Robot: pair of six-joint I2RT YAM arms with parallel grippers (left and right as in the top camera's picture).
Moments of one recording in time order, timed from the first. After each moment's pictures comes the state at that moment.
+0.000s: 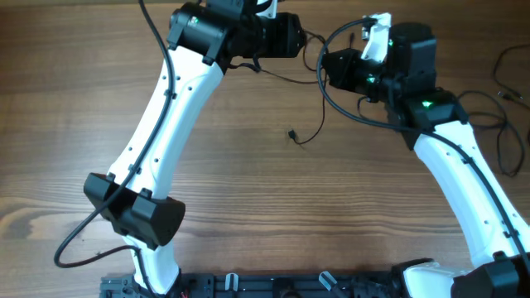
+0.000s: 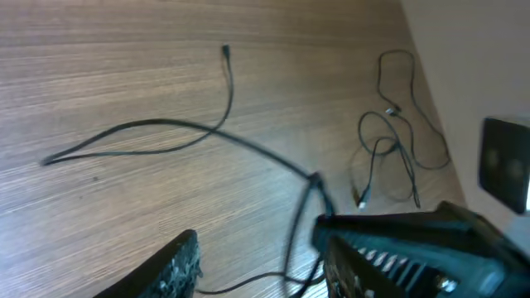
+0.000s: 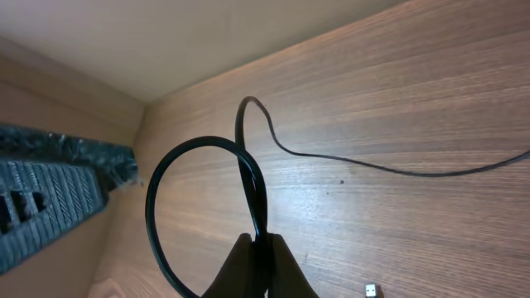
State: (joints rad) left arm -0.46 1.97 2.18 -1.04 0.35 -0.37; right arm 0.23 1.47 1.24 -0.34 -0.43 0.57
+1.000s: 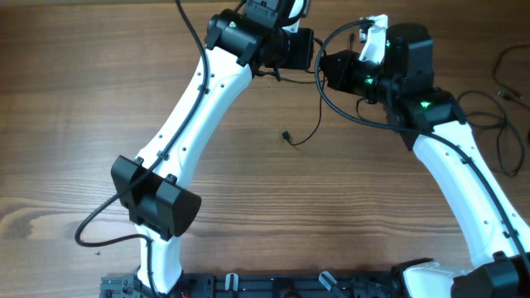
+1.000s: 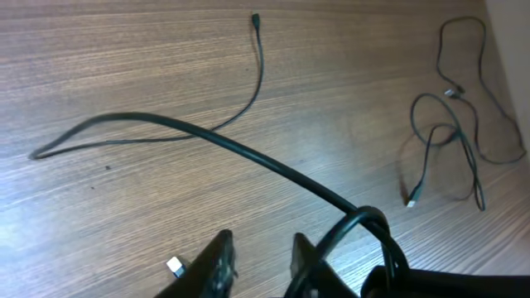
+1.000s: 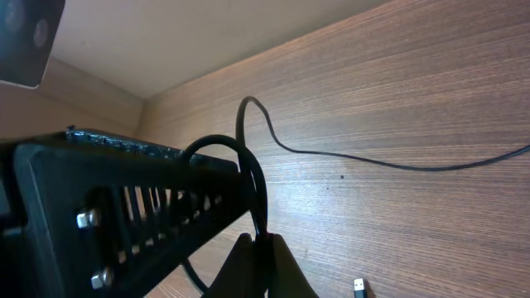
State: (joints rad) left arm -0.54 2.06 2.18 -1.04 0.21 -0.37; right arm 0.24 1.47 1.24 -0.36 -0.43 0.57
